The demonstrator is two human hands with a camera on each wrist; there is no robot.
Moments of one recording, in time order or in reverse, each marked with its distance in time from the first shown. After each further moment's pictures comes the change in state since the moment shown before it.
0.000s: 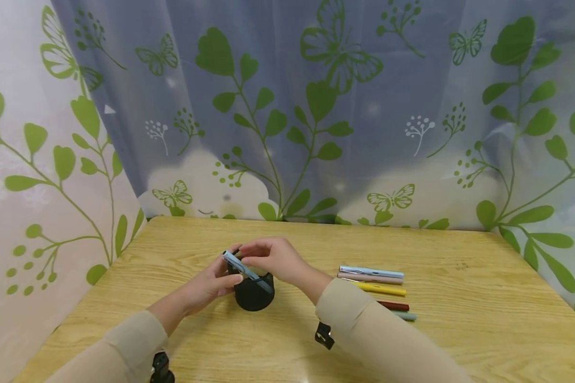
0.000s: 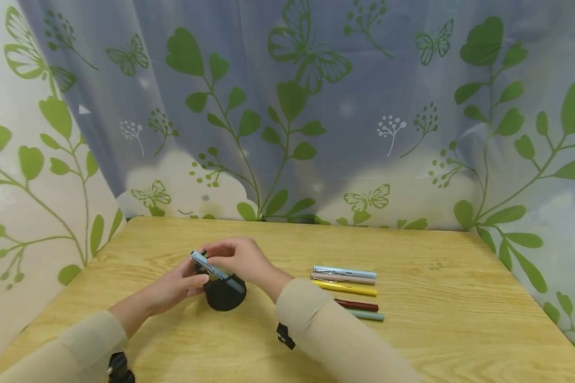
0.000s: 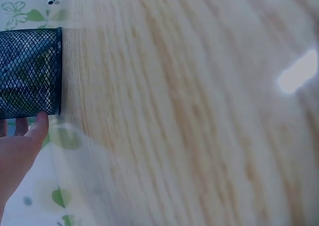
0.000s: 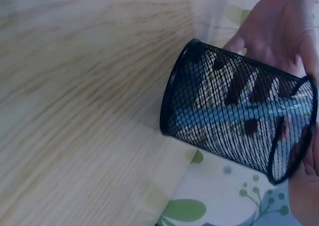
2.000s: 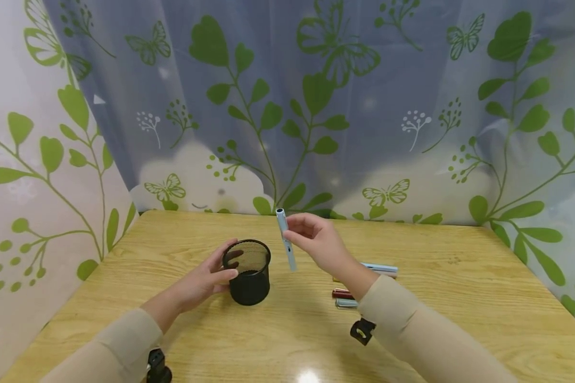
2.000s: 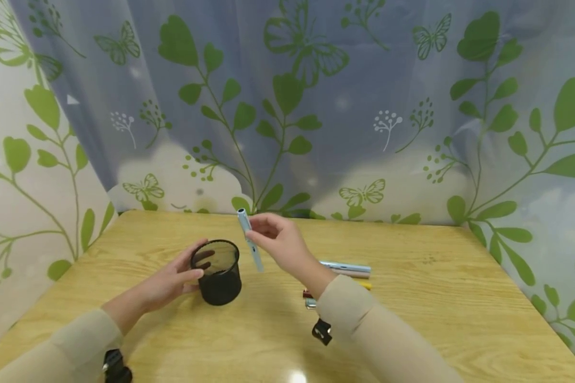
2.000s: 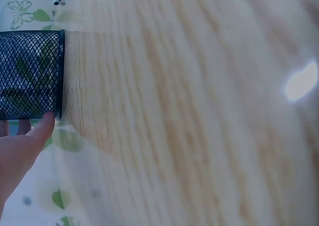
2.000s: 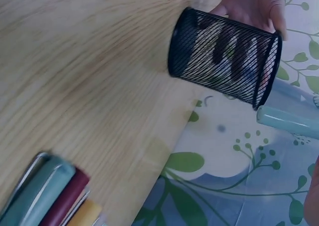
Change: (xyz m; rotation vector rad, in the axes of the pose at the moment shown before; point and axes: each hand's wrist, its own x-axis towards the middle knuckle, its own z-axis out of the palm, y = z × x) left_hand 0.000 -0.001 0.002 -0.090 -0.028 0.011; right_hand -0.045 -0.009 -0.060 0.129 0.266 -0.142
